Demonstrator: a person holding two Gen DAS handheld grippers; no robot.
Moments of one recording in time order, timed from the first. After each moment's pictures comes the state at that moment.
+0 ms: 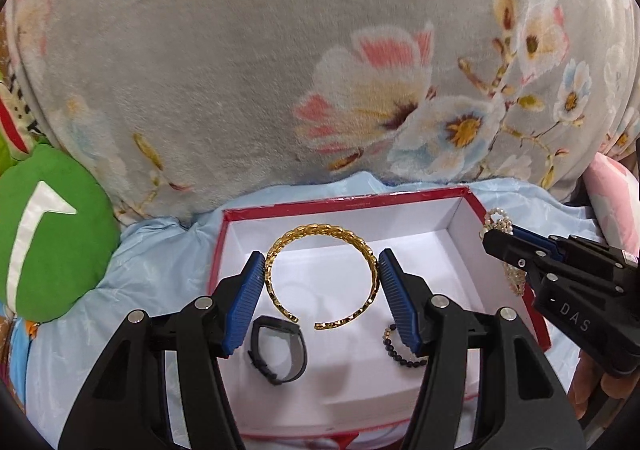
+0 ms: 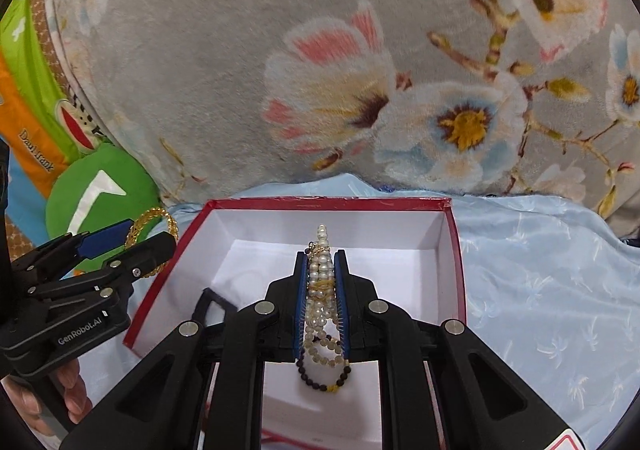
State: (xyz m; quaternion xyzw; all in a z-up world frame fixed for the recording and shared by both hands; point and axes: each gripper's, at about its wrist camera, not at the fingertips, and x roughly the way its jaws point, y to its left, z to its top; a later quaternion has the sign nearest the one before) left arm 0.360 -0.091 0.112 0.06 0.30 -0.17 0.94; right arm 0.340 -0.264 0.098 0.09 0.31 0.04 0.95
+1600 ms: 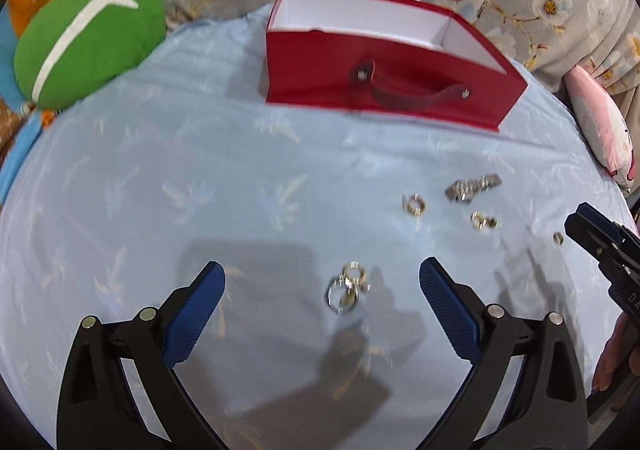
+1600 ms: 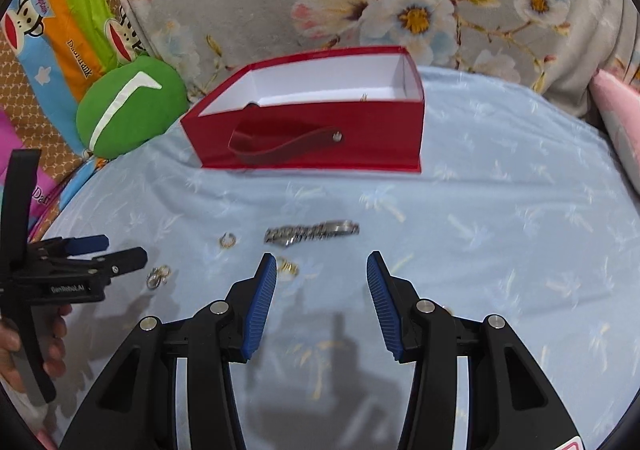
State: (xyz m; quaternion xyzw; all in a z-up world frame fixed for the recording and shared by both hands) left arm 0.136 0.022 -0.029 0.02 0.45 -0.14 0.88; right arm 0.064 -0.212 -0.004 0.07 0.36 0.01 0.93
